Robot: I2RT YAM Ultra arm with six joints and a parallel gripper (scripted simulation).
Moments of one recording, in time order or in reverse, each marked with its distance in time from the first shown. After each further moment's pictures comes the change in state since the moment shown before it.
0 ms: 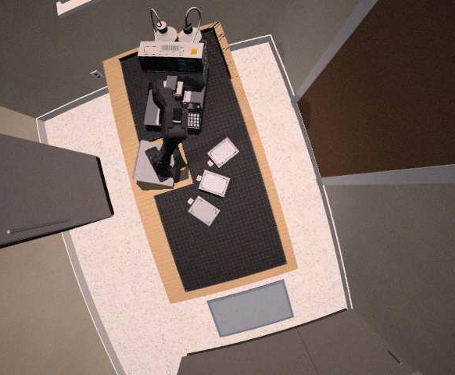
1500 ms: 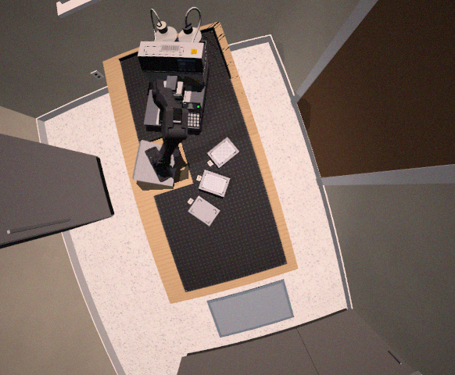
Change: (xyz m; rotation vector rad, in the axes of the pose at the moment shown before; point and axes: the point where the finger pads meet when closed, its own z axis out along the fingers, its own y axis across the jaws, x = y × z) arm 0.000 0.002 0.002 -0.007 0.001 0.001
